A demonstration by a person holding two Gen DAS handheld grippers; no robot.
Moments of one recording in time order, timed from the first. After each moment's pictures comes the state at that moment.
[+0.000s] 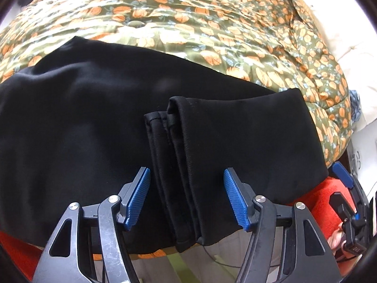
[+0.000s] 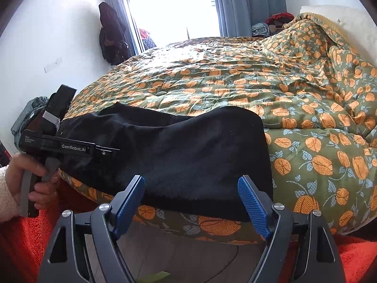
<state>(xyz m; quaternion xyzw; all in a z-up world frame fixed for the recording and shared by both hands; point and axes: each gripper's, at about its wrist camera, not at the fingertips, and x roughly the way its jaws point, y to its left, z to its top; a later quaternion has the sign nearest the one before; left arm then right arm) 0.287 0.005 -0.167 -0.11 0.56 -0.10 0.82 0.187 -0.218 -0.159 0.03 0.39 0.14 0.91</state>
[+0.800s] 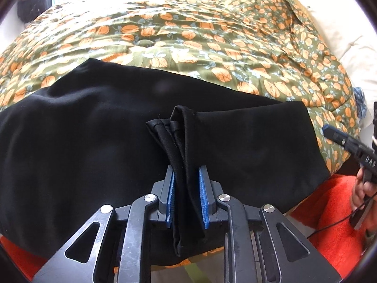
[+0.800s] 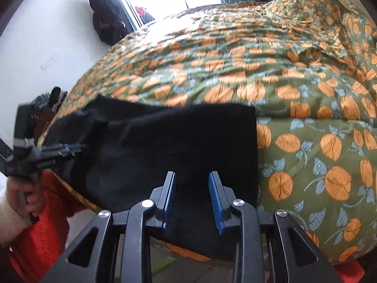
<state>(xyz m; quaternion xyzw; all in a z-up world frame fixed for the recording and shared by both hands) 0.284 0.026 -0.163 -0.08 0.52 -0.08 0.84 0.286 -0.256 -0.167 0.07 0.46 0.17 0.87</state>
